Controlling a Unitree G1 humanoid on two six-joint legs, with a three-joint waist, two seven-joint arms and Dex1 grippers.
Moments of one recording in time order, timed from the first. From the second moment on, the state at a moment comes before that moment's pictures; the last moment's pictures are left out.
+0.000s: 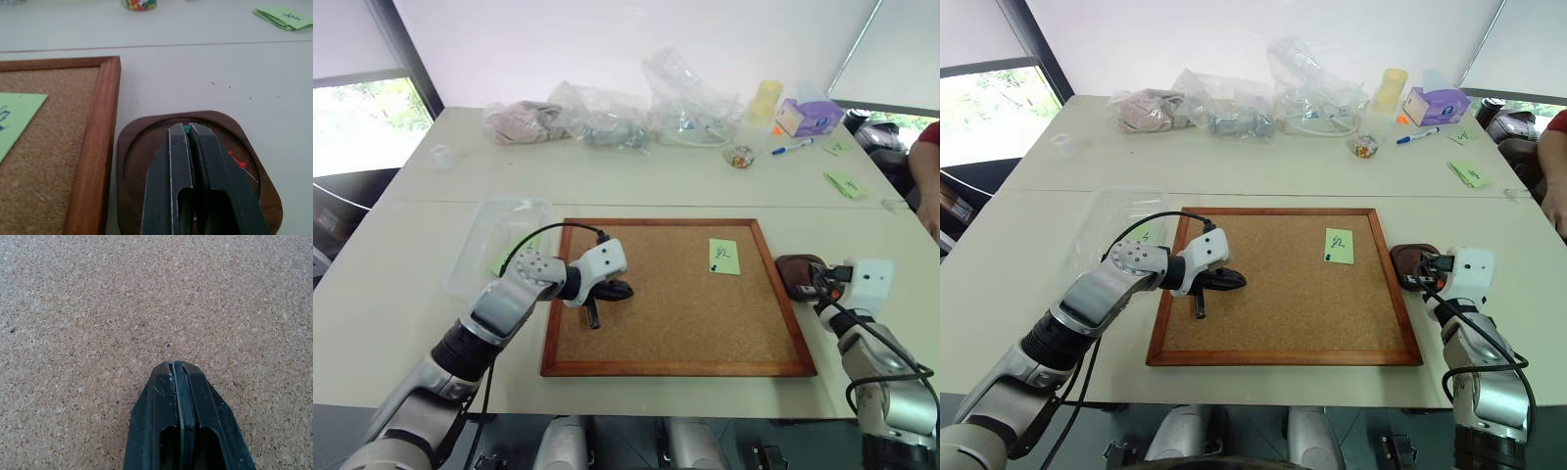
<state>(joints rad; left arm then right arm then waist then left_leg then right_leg) -0.55 0.54 -0.44 -0.15 -0.15 0.71 -0.94 0.03 -0.40 -0.41 -0.16 0.34 0.41 0.21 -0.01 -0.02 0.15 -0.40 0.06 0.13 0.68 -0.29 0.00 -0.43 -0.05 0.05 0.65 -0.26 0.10</state>
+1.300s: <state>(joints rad) -0.55 0.53 -0.44 -0.14 -0.14 0.69 -0.94 0.02 -0.41 -0.14 -0.31 0.39 0.44 0.40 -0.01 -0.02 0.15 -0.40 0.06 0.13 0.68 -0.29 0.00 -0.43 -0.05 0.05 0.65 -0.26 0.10</state>
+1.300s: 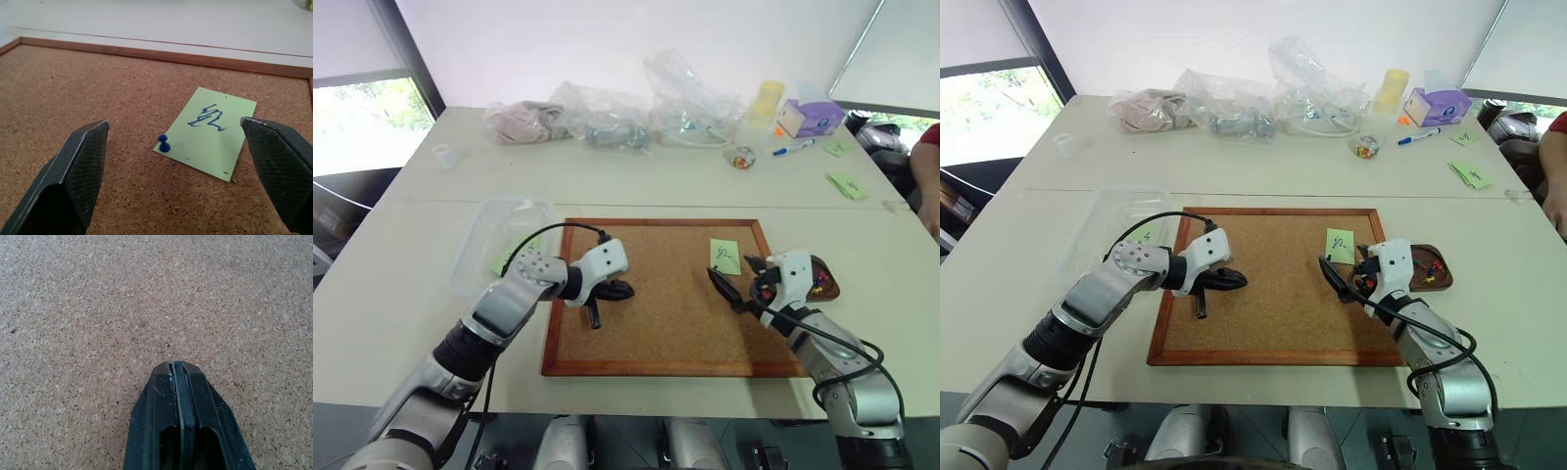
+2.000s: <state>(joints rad) -0.54 0.53 -0.44 -0.16 -0.14 0.71 -0.93 -0.04 -0.39 -0.09 -0.21 0.33 0.44 0.45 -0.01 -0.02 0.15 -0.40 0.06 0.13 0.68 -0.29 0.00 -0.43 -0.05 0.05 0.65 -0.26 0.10</state>
